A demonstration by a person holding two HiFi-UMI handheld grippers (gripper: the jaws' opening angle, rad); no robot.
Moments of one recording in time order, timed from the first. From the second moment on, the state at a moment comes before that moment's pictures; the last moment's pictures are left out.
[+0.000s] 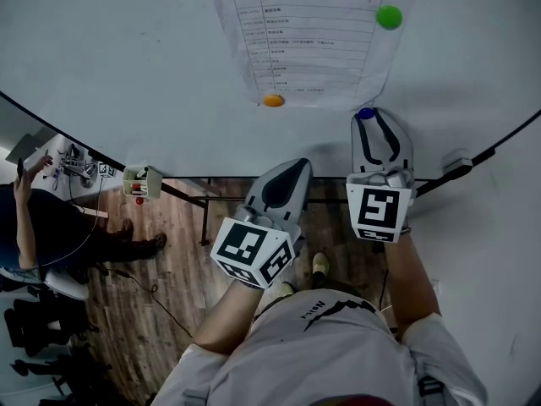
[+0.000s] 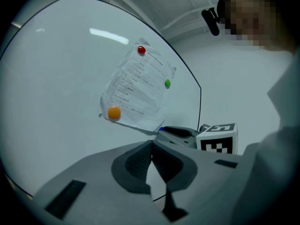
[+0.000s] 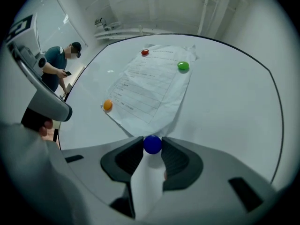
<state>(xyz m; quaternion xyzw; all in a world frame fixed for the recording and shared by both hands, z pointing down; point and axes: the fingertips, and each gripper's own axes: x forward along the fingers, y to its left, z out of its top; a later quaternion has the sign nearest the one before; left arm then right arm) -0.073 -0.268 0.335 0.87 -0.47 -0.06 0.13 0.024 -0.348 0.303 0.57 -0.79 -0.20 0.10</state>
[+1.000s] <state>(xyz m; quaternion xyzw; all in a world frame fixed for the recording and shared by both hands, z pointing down) -0.063 -0.192 0.322 0.90 -0.42 -0.06 0.11 0.024 -0.226 0.299 0.58 -0.80 -0.14 0.07</state>
